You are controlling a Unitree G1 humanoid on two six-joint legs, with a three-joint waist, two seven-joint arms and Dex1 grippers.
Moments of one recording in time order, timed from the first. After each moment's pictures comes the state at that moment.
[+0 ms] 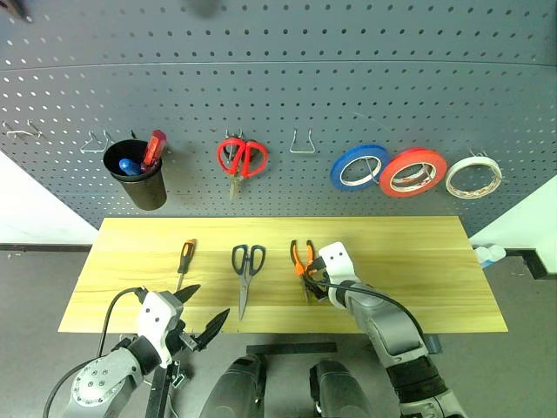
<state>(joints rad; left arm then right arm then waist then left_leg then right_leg) 0.46 0.46 0.08 -0.40 -0.32 0.10 -0.63 -0.18 -0.14 0.20 -0.03 0.00 0.73 0.20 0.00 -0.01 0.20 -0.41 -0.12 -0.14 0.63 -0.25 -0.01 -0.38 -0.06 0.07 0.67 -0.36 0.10</state>
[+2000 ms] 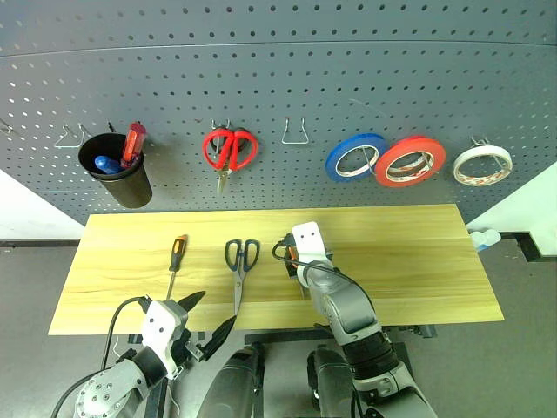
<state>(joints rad) 0.54 0.42 0.06 -0.47 -0.31 0.10 -0.62 -0.33 0.11 0.26 0.03 -0.02 0.88 -0.19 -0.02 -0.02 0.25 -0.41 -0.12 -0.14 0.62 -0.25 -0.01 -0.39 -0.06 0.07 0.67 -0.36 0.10</state>
